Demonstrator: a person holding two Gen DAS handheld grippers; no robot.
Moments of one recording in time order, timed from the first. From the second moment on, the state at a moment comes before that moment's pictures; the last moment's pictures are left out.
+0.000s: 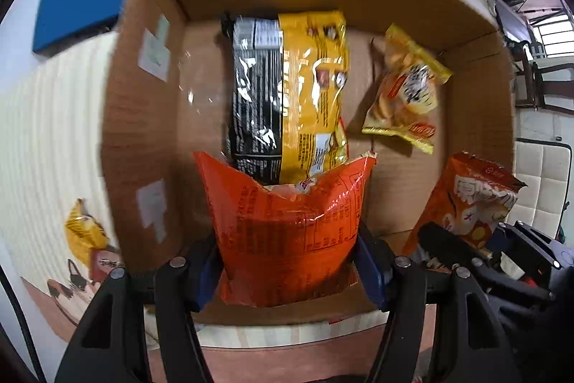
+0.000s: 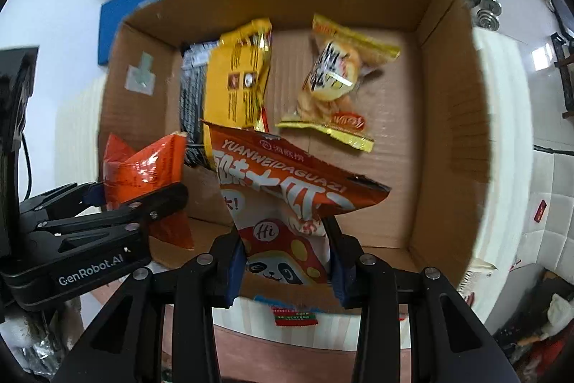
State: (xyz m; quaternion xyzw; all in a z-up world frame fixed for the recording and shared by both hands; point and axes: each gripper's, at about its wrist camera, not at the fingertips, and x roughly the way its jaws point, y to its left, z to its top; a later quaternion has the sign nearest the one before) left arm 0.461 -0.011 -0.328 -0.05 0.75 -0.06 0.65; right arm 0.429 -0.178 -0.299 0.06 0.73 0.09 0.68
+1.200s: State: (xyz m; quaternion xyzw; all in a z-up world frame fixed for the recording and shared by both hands) left arm 0.353 0.076 -0.208 -0.06 0.60 0.03 0.80; right arm 0.324 -0.164 -0.223 0.09 0.63 0.09 0.76
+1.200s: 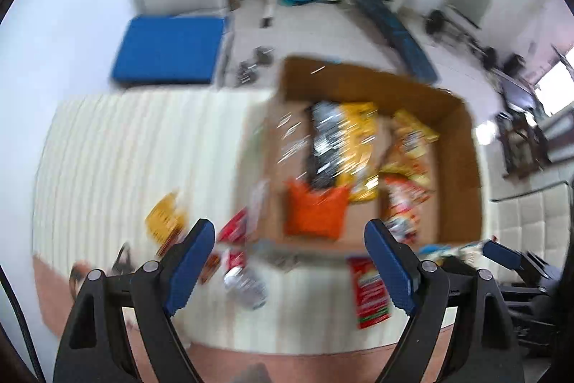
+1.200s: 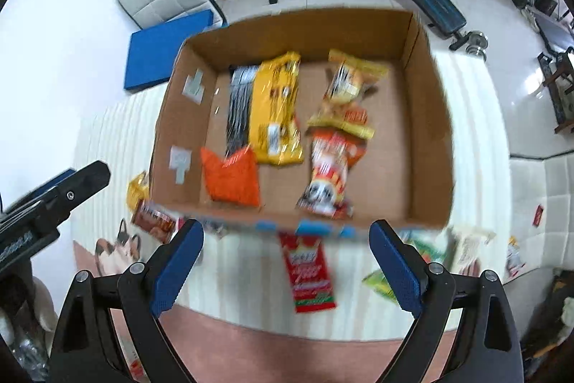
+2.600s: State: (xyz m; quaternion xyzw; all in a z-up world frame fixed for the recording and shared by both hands) left arm 0.261 0.102 -0.394 -0.16 0.72 0.06 0.67; right arm 0.271 -0.113 -0.419 -0.04 0.72 0.01 0.70
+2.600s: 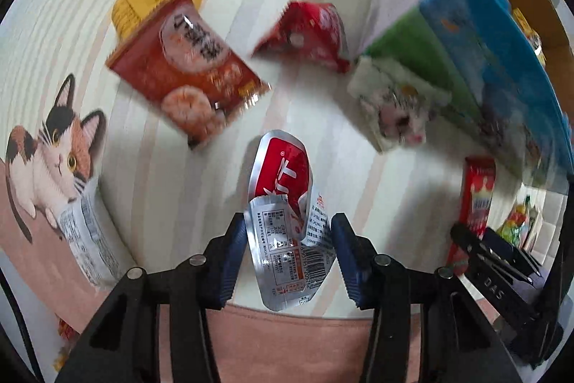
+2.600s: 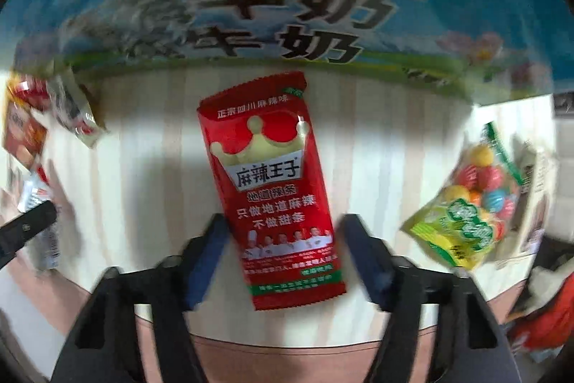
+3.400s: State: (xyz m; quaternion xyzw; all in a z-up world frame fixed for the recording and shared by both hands) left arm 0.200 0.005 -0.292 -0.14 0.68 -0.04 0.72; right arm 0.212 -0.156 -0.311 0.09 0.67 0.08 0.74
